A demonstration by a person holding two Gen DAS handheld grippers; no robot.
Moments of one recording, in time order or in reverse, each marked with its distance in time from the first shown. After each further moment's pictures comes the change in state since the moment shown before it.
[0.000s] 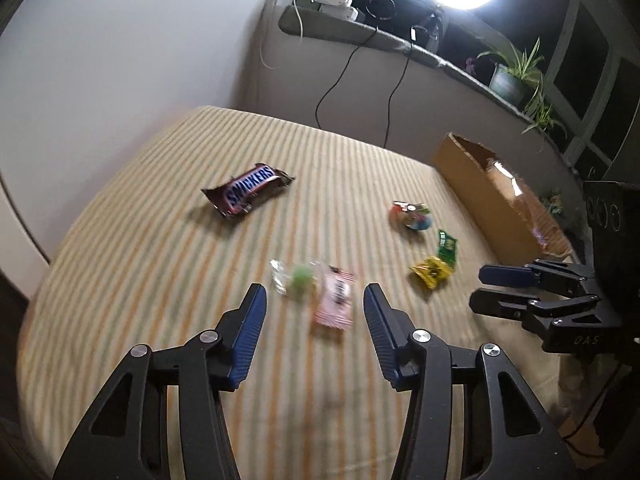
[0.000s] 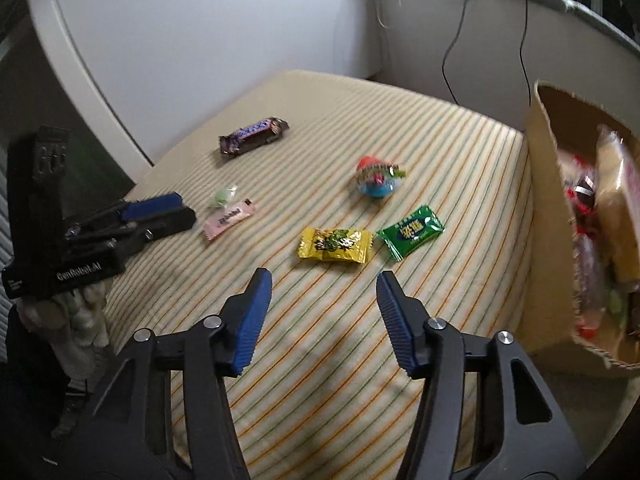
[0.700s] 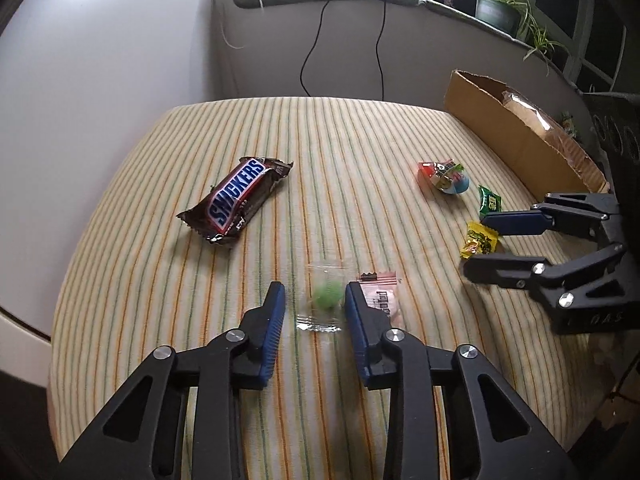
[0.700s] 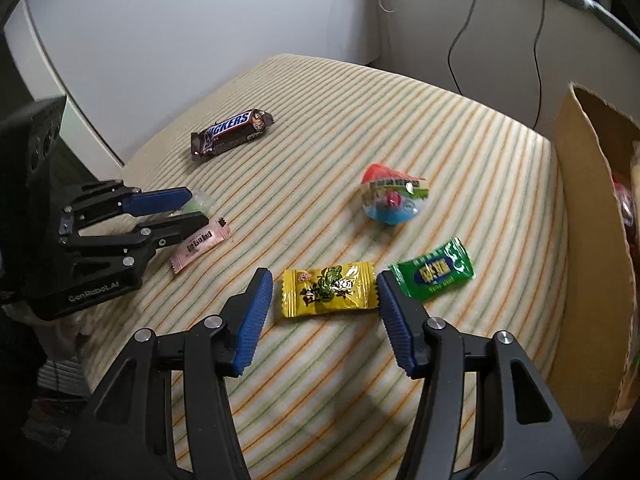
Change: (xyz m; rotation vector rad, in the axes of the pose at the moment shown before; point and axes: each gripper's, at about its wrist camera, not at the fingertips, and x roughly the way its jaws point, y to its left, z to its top) left arm 0.037 -0.002 0.011 0.212 0.113 0.063; right arm 0.053 0.011 0.025 -0.043 0.039 -0.059
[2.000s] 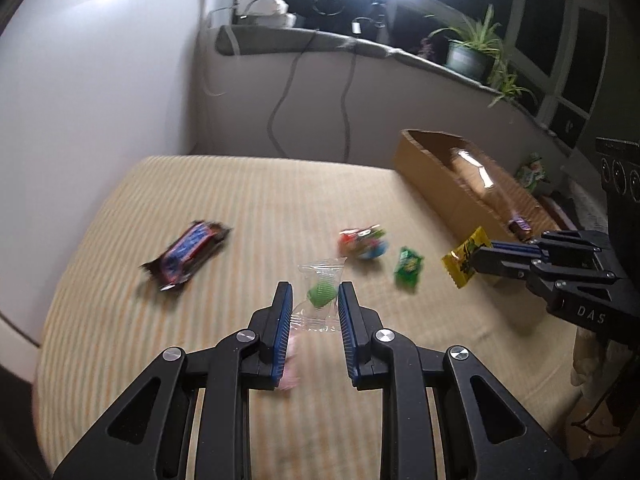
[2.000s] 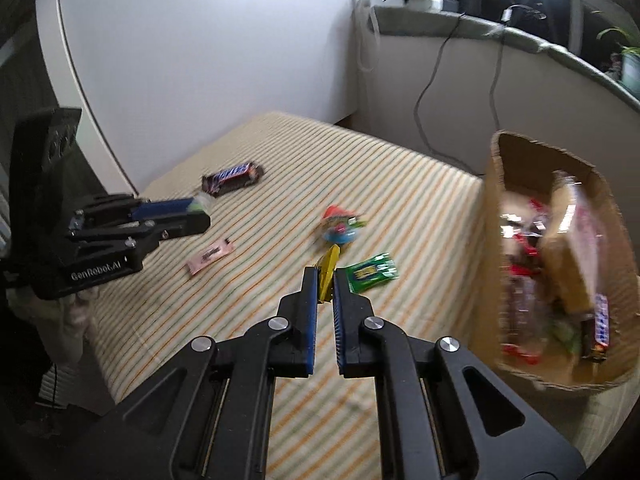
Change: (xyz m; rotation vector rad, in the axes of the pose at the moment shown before) left arm -0.033 -0.046 0.029 -0.031 -0.144 -0.112; right arm -0.088 -0.018 -0.019 0.006 -0.182 -0.066
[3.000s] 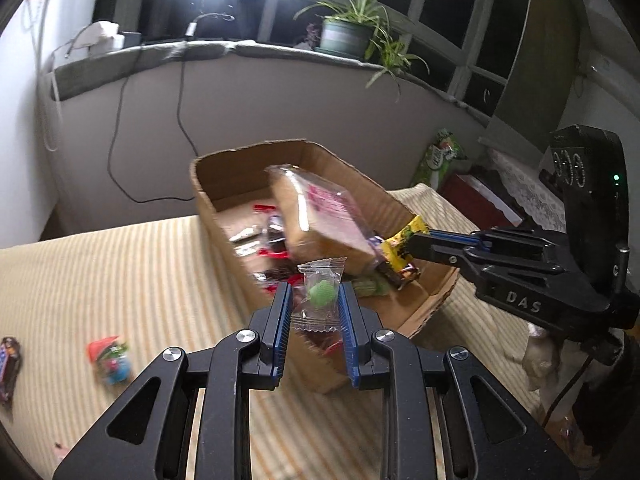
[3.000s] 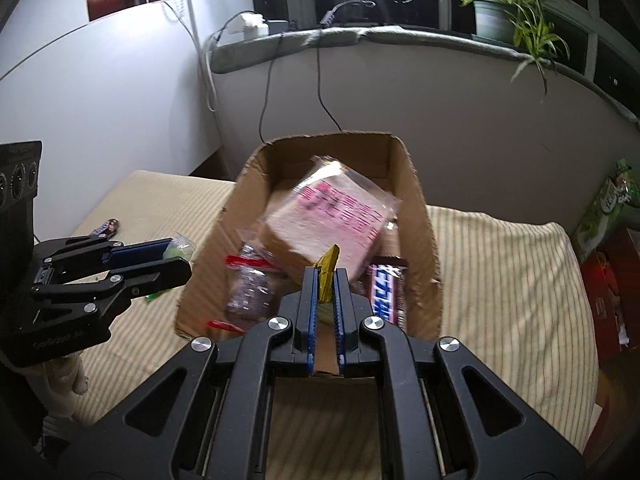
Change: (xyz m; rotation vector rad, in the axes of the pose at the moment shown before) left arm 0.071 -0.170 0.055 0.176 0.015 -0.269; right arm -0.075 -0.165 -0.032 0.241 -0.076 -0.268
